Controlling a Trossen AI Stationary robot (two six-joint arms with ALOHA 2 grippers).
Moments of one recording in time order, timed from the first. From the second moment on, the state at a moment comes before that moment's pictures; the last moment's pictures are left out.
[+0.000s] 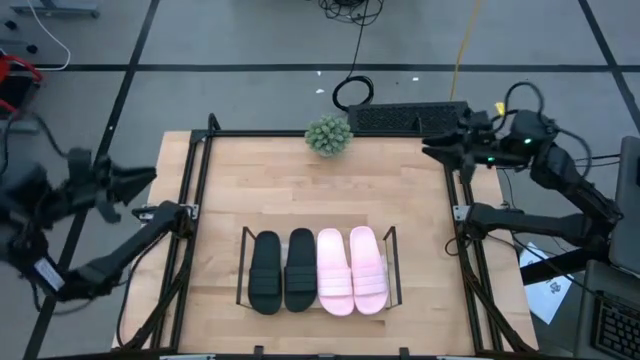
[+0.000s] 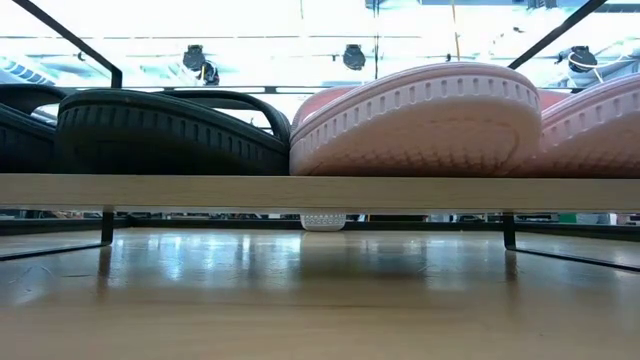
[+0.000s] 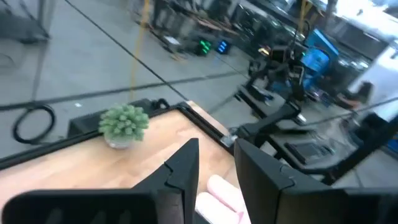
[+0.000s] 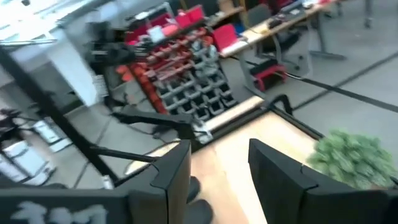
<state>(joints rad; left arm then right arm) 1.16 0.55 1.71 -1.36 0.70 -0.36 -0.49 0.71 1.16 -0.56 -0.34 0.41</state>
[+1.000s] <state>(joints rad) 1.61 0.33 1.47 -1.27 1.18 -0.30 -0.20 0.54 0.94 -0.42 -0.08 0.49</state>
